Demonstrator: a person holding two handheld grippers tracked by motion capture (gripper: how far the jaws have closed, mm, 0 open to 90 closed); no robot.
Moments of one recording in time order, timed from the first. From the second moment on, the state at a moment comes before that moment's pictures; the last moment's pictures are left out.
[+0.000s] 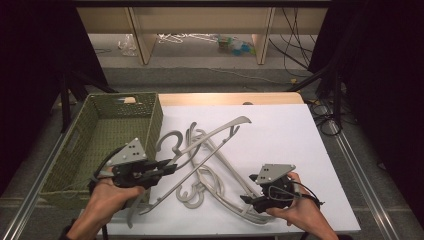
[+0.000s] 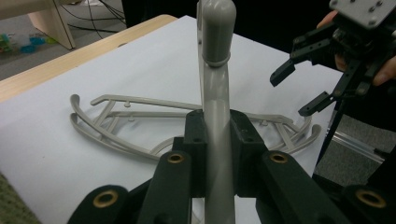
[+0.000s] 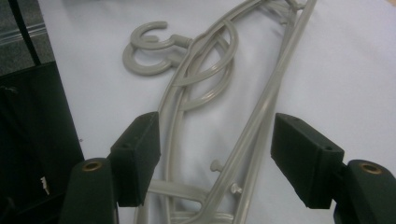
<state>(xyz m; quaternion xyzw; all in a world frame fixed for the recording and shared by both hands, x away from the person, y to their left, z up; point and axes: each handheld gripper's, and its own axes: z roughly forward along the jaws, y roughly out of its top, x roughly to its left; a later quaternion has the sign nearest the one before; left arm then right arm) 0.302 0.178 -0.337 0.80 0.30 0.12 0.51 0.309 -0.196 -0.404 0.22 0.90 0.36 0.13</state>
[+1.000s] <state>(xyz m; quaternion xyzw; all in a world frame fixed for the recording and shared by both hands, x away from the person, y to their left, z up) 0.345 0.317 -0.267 0.76 0.38 0.19 0.49 0.312 -0.199 -0.413 0.22 0.90 0.35 0.11</state>
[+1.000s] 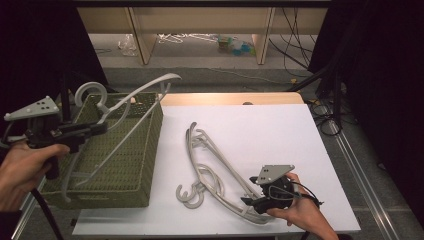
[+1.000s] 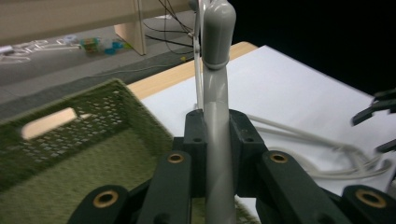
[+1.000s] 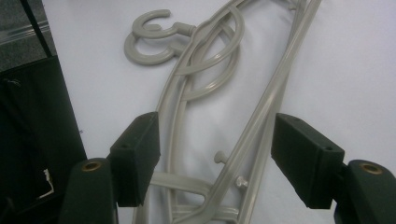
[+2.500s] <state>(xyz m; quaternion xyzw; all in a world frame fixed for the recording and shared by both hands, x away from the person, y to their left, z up) 0.414 0.388 -0.329 0.78 0.43 0.19 0.42 0.315 -0.199 -0.421 0.23 0.90 0.34 0.10</state>
